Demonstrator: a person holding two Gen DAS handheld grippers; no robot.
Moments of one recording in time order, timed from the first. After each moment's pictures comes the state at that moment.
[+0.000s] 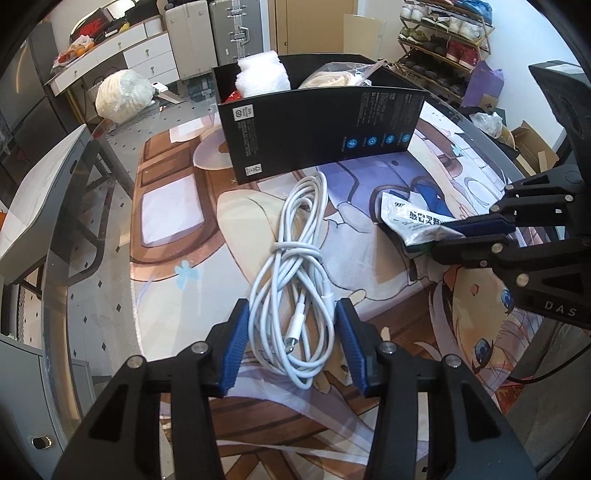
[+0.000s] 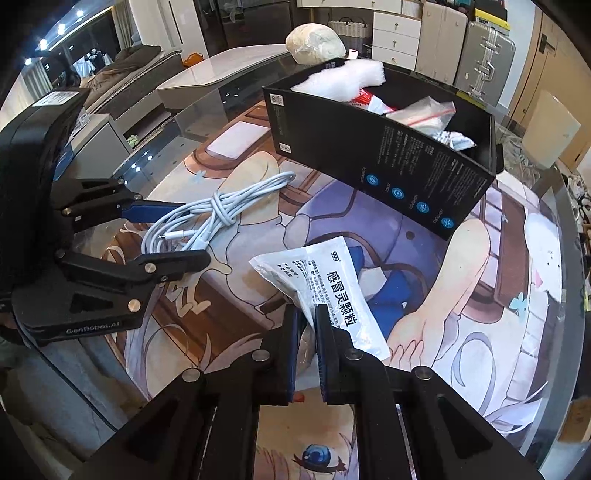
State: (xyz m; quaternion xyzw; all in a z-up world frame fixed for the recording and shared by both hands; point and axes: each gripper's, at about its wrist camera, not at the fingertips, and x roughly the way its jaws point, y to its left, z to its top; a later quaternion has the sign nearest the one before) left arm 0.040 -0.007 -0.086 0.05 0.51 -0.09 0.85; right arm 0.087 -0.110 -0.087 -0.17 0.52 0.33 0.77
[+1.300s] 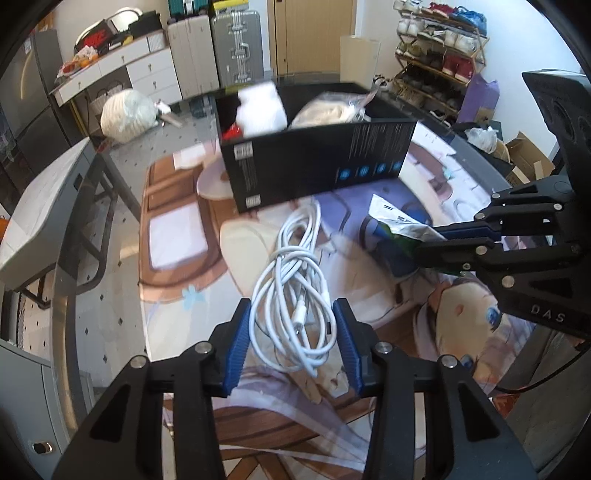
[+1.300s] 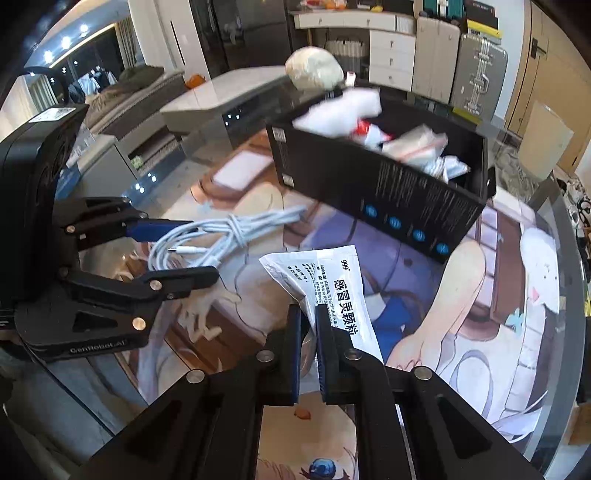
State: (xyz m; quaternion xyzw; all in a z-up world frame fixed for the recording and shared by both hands) left arm 0.036 -0.011 -0.067 0.05 0.48 -0.10 0.87; right arm 0.085 -0.109 -0.071 -0.14 0.48 0.34 0.80
